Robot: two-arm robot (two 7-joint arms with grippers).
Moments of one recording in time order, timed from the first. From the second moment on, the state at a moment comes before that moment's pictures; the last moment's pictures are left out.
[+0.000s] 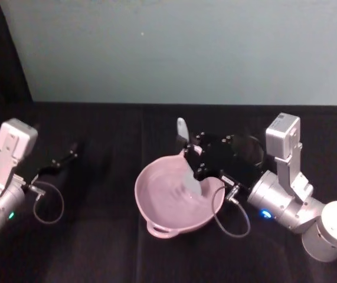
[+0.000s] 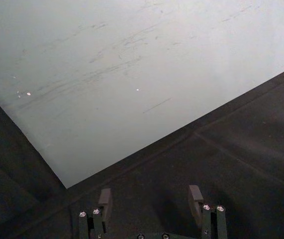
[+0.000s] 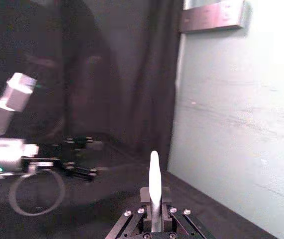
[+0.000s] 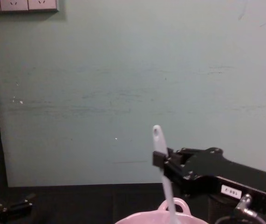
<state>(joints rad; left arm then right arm) -0.20 0.60 0.45 -1.41 -0.25 -0.12 0.03 0.26 0.34 -0.42 -1.42 0.31 -0.24 0.52</state>
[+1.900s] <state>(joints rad) -0.20 0.60 0.45 -1.41 -0.25 -0.12 0.03 0.30 0.36 -0.47 -1.40 0.36 -0.21 0.61</state>
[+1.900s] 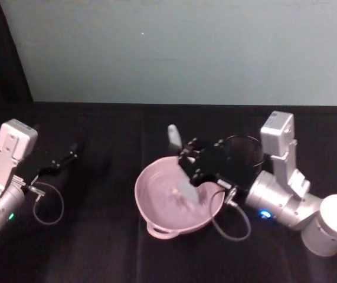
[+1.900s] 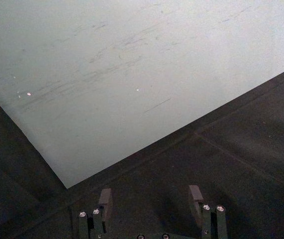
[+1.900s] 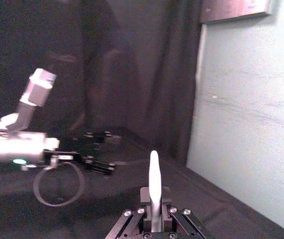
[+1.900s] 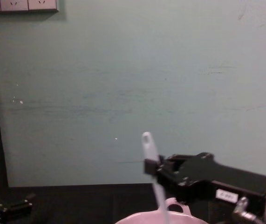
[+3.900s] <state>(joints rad) -0.20 0.60 0.45 -1.41 -0.25 -0.12 0.03 0.34 0.32 -0.47 -1.32 0.37 -0.29 0.62</state>
